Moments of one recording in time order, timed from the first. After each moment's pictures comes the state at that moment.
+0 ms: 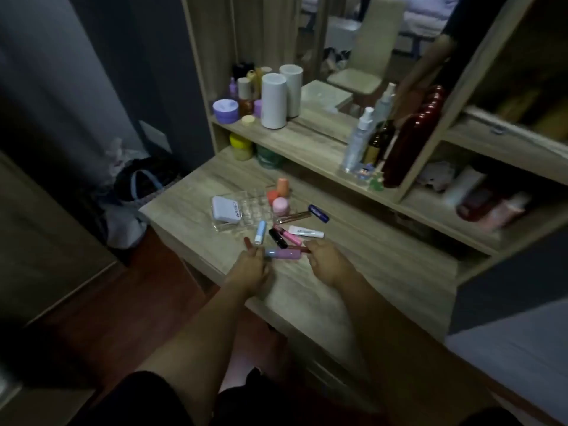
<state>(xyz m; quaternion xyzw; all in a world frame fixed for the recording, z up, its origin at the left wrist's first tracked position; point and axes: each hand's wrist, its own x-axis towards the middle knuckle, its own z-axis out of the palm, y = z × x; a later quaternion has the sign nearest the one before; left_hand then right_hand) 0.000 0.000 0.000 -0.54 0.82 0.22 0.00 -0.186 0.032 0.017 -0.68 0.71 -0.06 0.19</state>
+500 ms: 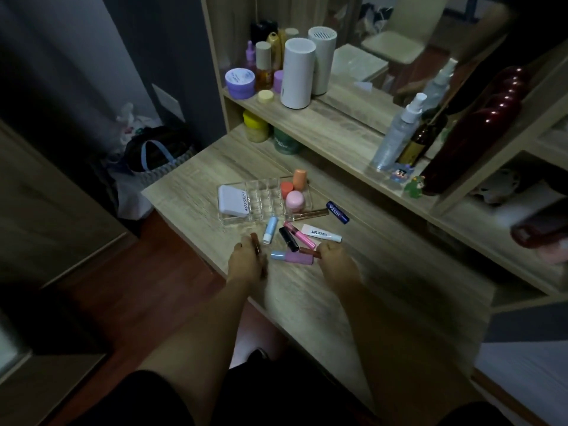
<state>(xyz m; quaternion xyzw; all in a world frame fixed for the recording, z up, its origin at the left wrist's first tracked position) -0.005 -0.040 -0.035 -0.71 0.61 0.32 -0.12 -0.195 -0.010 -0.044 -0.66 0.73 -0.02 0.16</state>
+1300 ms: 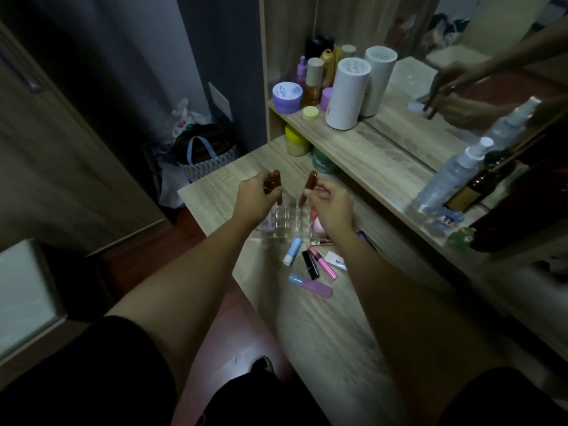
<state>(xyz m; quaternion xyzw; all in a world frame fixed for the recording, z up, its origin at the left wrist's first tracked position) 0.012 -0.160 0.056 -0.66 0.63 0.25 -0.32 -0.151 -0.153 0.033 -0.53 0.63 -0.42 0.38</state>
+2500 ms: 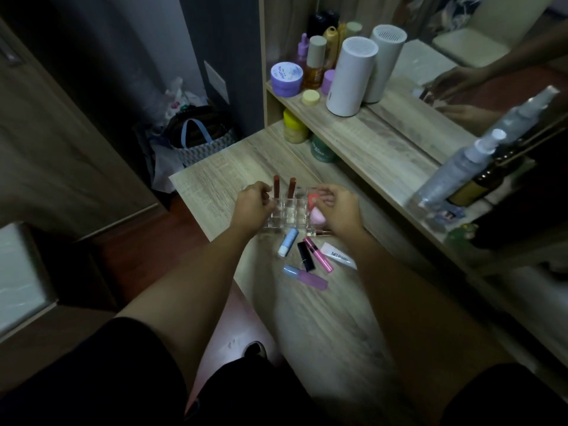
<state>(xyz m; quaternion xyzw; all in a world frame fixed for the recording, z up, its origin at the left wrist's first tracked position) 0.010 -0.148 0.012 -0.69 0.61 0.28 -0.28 -0.179 -0.154 0.009 -0.60 0.64 -0.32 0.36</state>
